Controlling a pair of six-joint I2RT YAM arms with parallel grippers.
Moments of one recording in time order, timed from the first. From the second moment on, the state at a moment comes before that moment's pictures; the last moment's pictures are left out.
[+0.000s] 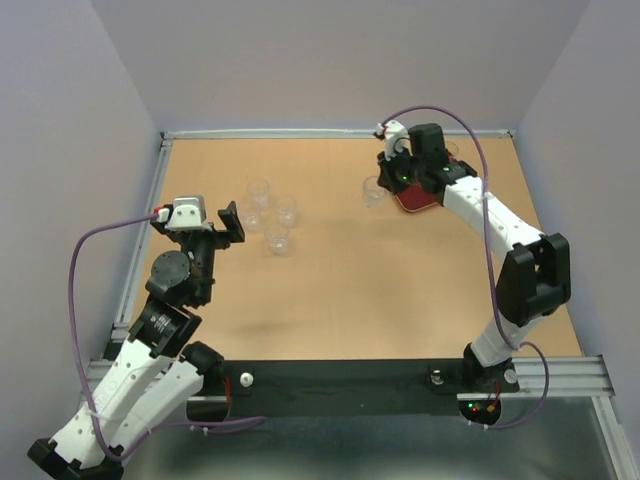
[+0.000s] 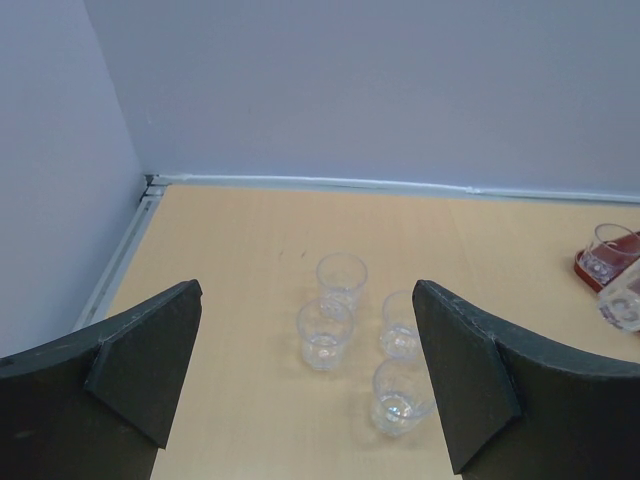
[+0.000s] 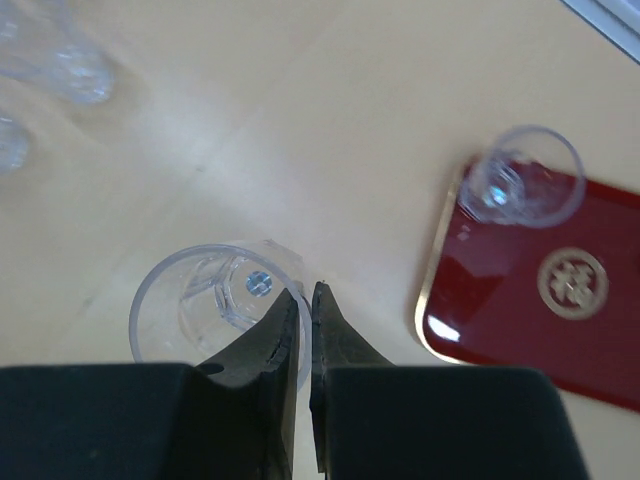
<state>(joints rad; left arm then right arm) -0.56 0.54 0.66 0.01 -0.57 0.02 0.41 1.72 1.49 -0.39 -0.28 -0.22</state>
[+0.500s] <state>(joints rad) -0.56 0.53 0.66 0.01 -0.56 0.01 -0.06 1.61 1.31 -0.31 -0.26 -0.16</state>
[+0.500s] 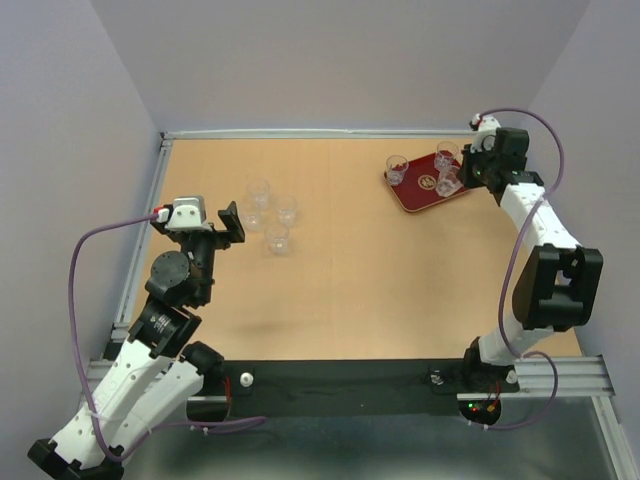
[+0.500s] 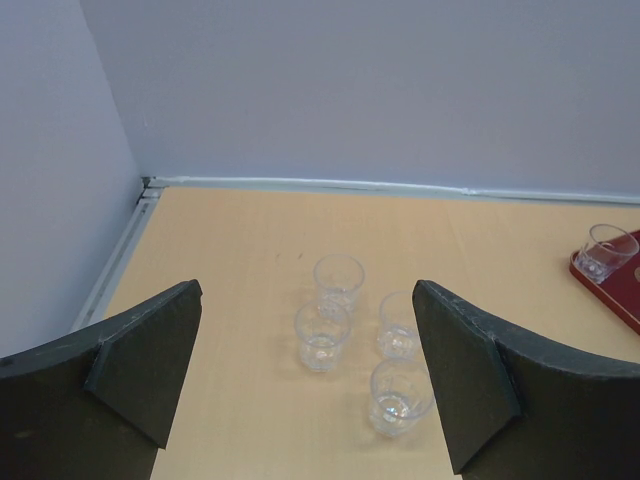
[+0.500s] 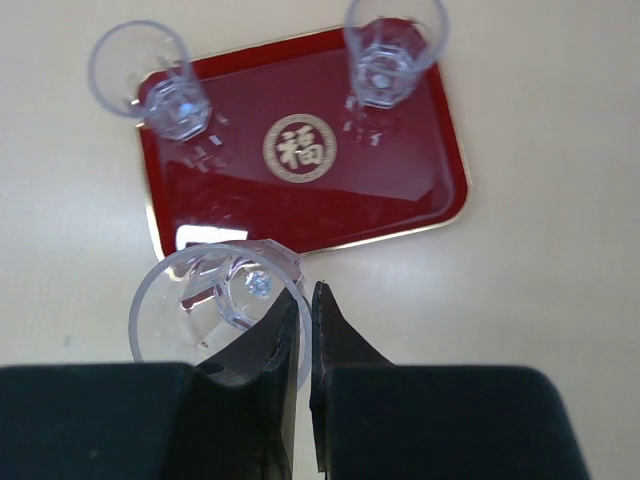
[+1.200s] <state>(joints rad) -0.56 0.53 0.66 0.01 -0.56 0.01 -0.20 1.99 1.56 -0.20 -0.20 -0.02</state>
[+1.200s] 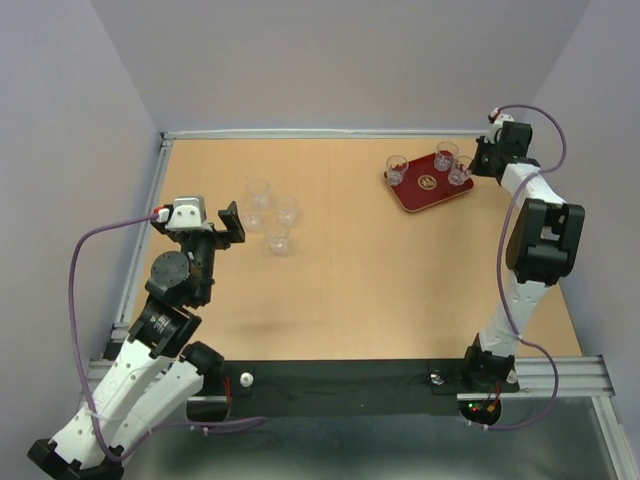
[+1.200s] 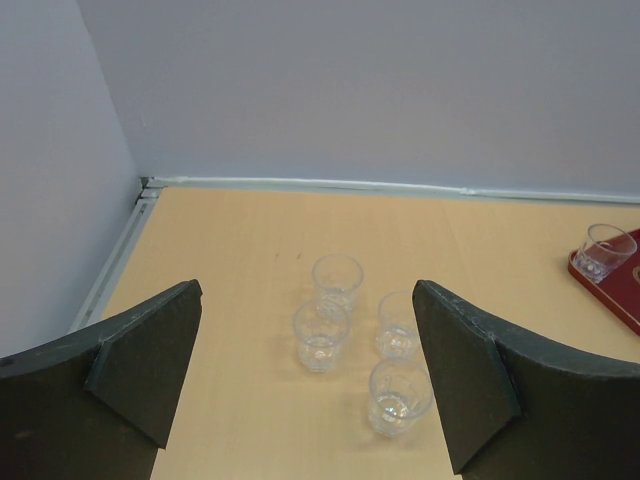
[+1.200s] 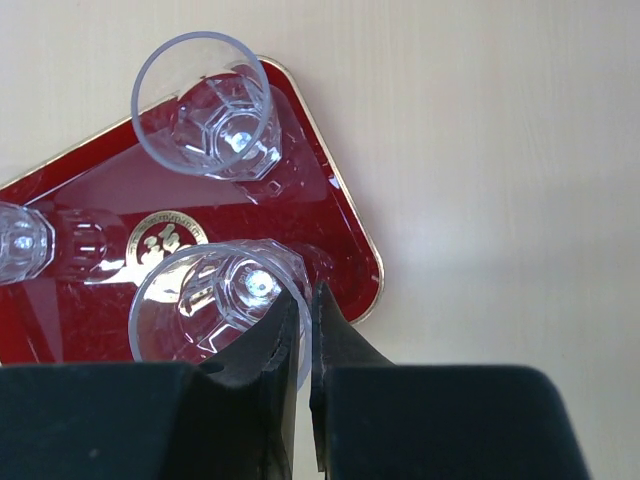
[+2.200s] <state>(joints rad) -0.56 0.54 0.66 0.01 -0.56 0.01 -0.20 2.16 1.70 -0.19 -0.15 -0.01</state>
